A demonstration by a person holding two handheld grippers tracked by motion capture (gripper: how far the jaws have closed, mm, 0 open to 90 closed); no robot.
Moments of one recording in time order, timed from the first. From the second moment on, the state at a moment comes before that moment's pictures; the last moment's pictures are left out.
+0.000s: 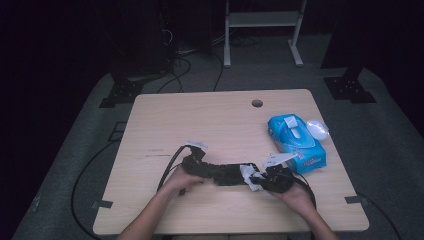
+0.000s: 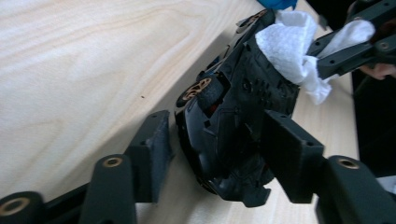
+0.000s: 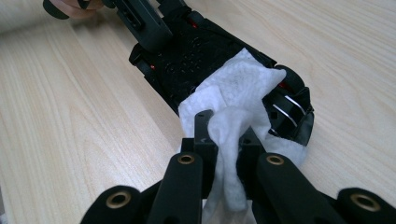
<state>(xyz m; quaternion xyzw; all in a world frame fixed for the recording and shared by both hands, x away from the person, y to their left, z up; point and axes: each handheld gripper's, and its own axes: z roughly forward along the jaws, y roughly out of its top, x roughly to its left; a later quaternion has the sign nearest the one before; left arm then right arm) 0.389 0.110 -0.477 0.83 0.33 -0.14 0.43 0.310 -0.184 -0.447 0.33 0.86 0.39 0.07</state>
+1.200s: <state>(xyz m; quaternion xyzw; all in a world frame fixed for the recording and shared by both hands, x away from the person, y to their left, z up) 0.339 0.093 -0.462 0.87 0.13 0.07 0.47 0.295 -0.204 -0.459 0.34 0.85 0.40 0.07</state>
